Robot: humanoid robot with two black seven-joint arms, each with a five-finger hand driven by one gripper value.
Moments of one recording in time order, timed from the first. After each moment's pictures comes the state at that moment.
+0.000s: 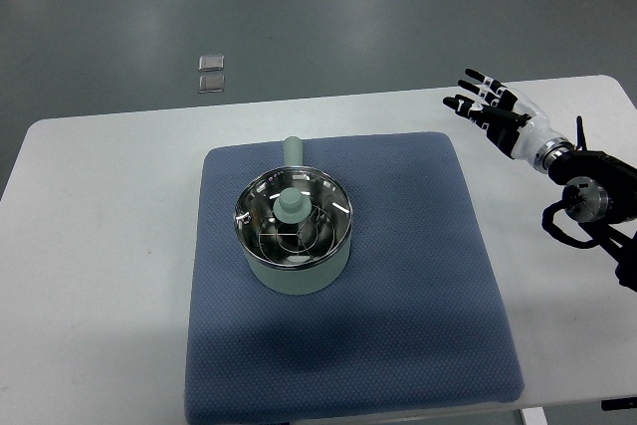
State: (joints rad) left arm 0.00 0.00 -0.04 -0.17 0.01 0.04 -0.03; right arm 0.68 -0.38 0.67 0.83 -0.20 0.08 0.19
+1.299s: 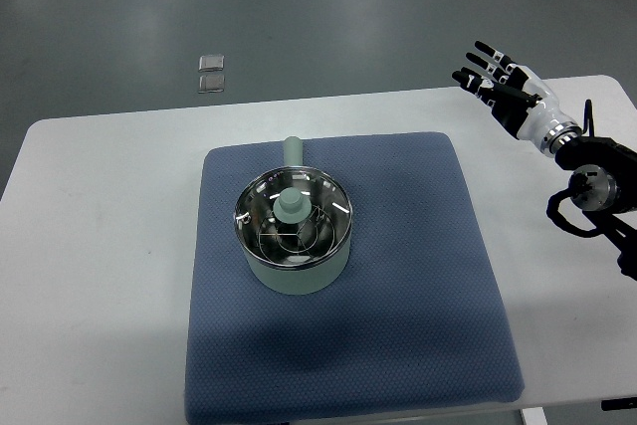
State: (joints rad) left arm 0.00 0.00 -0.04 -0.17 0.01 0.04 -0.03; right arm 0.69 -0.39 0.72 0.82 -0.18 0.12 0.25
